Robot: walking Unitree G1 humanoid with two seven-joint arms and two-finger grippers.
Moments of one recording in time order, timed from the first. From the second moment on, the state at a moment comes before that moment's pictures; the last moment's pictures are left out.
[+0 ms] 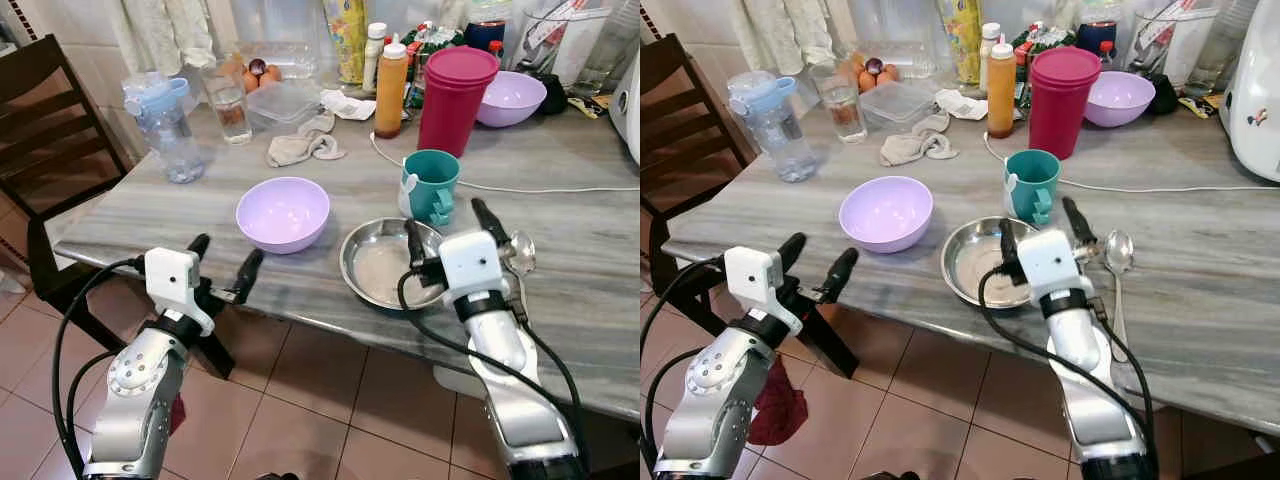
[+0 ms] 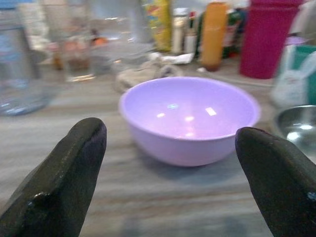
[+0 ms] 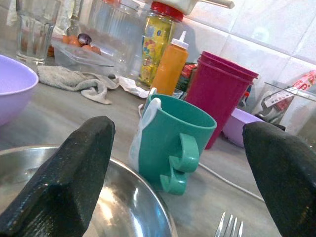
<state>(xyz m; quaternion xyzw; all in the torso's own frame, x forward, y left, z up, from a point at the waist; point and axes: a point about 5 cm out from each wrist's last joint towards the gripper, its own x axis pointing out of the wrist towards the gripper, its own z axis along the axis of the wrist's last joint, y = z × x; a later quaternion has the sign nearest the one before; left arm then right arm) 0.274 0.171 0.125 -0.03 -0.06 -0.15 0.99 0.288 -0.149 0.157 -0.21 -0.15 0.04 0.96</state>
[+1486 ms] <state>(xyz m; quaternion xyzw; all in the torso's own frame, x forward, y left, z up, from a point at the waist) 0.290 0.199 0.110 0.07 -0.04 0.07 0.99 0.282 -0.115 0.163 -0.23 -0.18 0.10 0.95</state>
